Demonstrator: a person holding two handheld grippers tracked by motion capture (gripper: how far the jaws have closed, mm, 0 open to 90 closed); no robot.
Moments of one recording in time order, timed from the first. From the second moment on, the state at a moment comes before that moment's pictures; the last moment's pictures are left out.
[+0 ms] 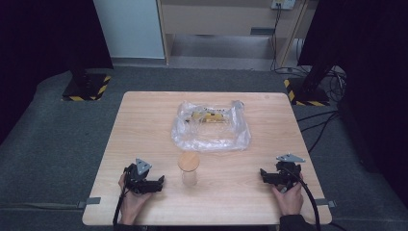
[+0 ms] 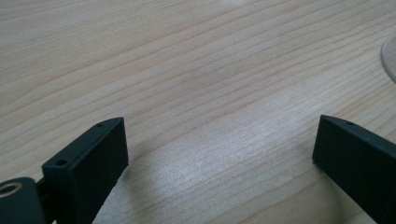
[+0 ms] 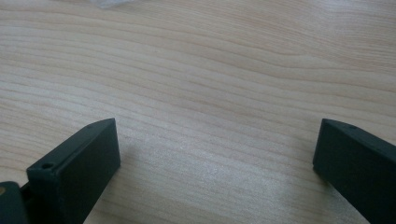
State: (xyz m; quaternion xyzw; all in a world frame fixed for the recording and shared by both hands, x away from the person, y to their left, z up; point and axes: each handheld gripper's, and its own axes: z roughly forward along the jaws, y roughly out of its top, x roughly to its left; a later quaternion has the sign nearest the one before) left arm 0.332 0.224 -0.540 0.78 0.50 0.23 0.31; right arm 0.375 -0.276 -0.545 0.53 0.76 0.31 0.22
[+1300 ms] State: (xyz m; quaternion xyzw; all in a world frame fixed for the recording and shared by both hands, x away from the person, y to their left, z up) left arm 0.312 0.224 -0.496 0.78 0.41 0.19 0.44; right arm 0.375 -0.276 -0.545 0.53 0.76 0.31 0.22
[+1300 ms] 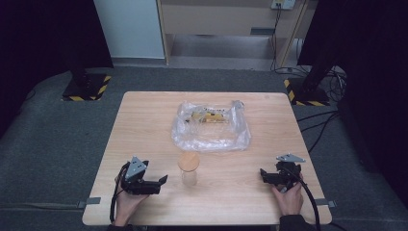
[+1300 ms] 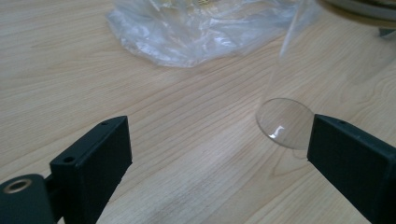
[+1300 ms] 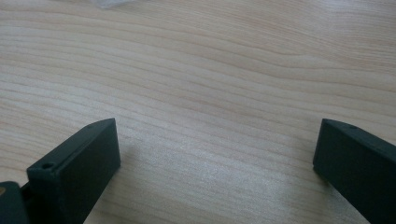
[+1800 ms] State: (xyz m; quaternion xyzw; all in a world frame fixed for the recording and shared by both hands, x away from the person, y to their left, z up) left arm 0.309 0.206 -0.487 0.79 0.37 0.17 0.46; right arm 0.375 -0.276 -0.545 0.53 0.76 0.31 0.22
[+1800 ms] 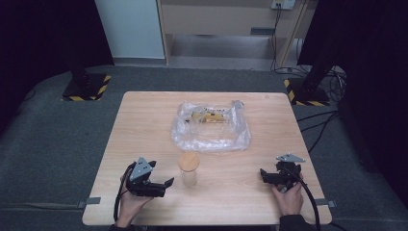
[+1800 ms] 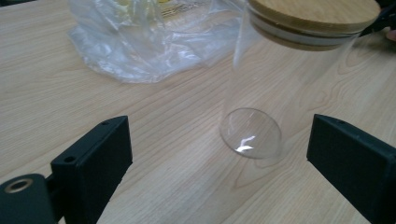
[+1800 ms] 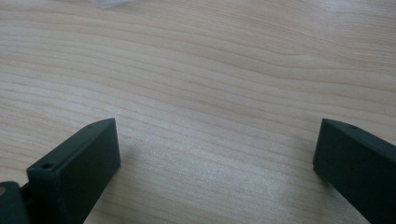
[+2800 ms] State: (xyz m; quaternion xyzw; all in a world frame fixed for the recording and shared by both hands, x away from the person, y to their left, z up) left arm 0.312 0.156 -0.494 0.78 0.35 0.19 0.48; right arm 0.375 -0.276 -0.545 0.53 0.76 0.31 0.22
